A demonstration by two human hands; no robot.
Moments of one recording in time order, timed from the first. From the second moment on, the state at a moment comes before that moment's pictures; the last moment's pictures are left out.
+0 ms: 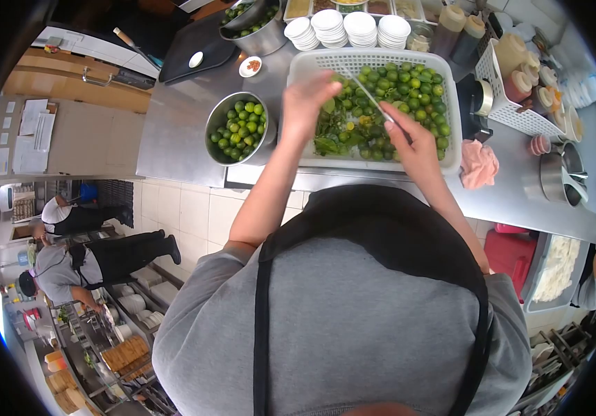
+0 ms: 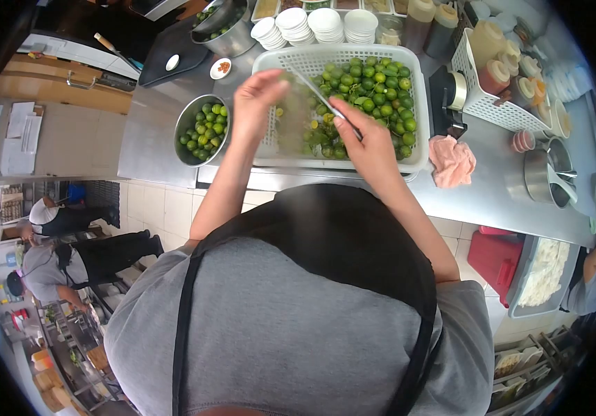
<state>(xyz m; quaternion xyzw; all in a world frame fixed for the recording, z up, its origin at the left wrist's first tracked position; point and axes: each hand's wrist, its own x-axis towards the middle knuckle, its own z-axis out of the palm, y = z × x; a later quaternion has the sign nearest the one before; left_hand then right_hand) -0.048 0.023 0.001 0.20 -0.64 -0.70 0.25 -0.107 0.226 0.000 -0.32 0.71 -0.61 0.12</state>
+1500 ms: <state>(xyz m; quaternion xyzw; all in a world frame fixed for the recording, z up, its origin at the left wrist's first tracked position) -0.117 -0.032 -0.072 0.21 -0.94 -0.25 0.06 -0.114 0.236 -0.005 -0.29 0.74 -0.58 0.17</state>
